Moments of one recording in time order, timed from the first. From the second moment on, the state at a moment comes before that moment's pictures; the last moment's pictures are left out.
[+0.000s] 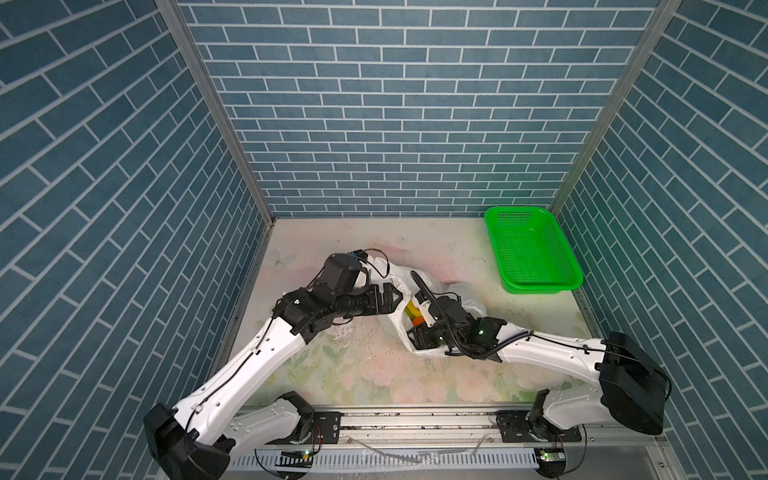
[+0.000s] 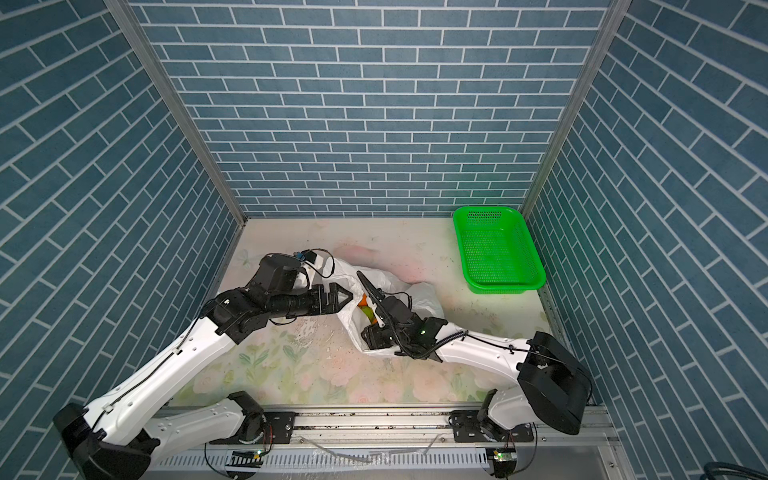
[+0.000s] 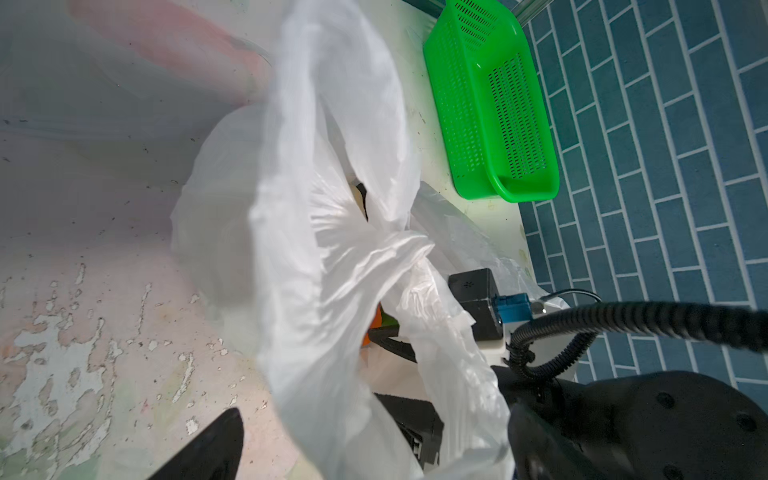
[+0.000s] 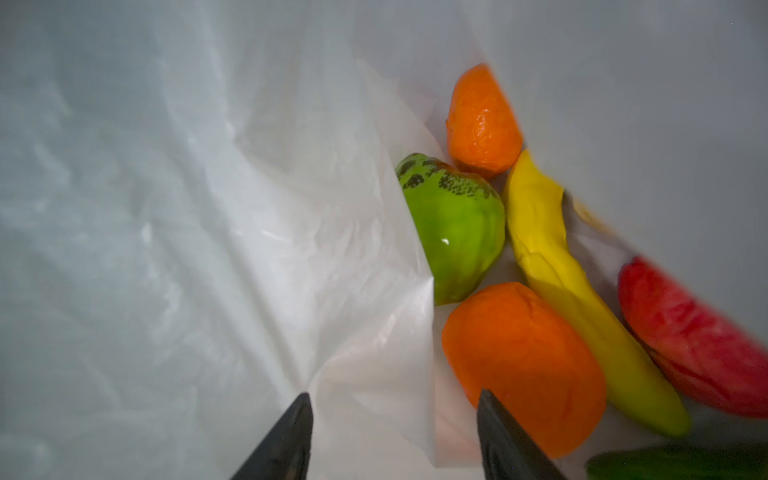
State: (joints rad) left arm -0.64 1.11 1.08 -0.69 0.24 -0.67; right arm 1.03 1.39 0.78 -0.17 -0.04 0.47
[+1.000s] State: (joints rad) left arm -0.82 1.11 1.00 -0.77 -0.02 -0.62; right arm 0.94 1.50 1.02 -0.30 -0.02 0.51
